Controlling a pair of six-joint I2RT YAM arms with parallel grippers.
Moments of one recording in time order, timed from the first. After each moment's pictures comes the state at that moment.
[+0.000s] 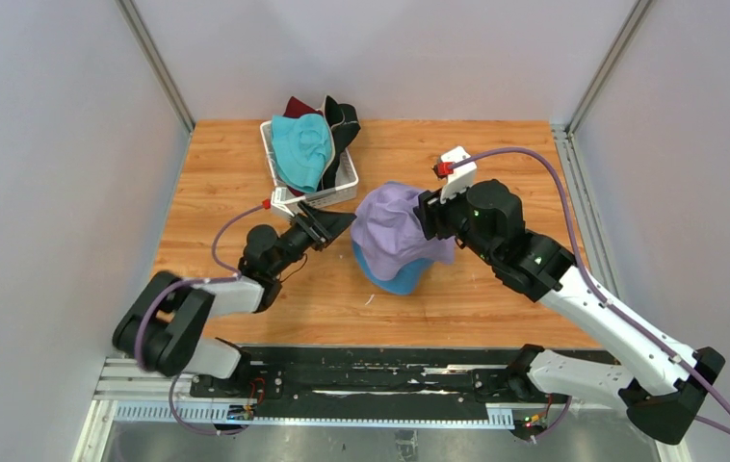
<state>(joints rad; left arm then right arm) -0.43 1.33 0.35 1.03 0.30 -1.19 0.80 1.02 1.10 -0.38 0.25 0.01</state>
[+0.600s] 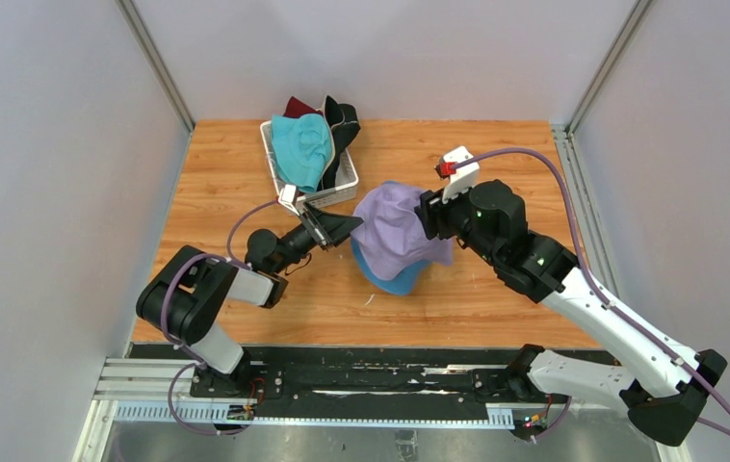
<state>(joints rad) -0.43 1.58 0.36 1.49 0.51 -1.37 0.80 1.01 1.10 -0.38 0.25 0.01</state>
